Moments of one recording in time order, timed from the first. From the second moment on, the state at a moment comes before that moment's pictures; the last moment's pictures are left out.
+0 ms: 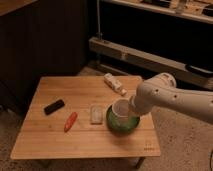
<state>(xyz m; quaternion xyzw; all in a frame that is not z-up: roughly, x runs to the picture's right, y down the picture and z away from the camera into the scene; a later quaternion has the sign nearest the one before) 0.126 0.109 0.690 -0.18 0.14 0.82 0.52</state>
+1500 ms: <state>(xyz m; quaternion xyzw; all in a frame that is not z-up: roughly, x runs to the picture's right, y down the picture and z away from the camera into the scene) 0.132 0.114 0.696 -0.18 0.14 0.83 0.51</state>
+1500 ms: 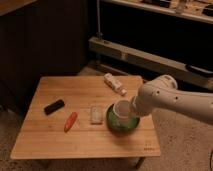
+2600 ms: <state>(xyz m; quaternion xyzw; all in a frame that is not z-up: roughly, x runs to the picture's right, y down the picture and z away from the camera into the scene) 0.136 0.114 0.696 -0.18 0.14 0.83 0.51</state>
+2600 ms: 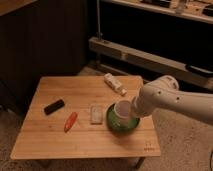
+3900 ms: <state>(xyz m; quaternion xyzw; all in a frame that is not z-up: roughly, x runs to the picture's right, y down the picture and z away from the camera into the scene) 0.141 0.115 0.697 -0.18 0.14 0.83 0.51</state>
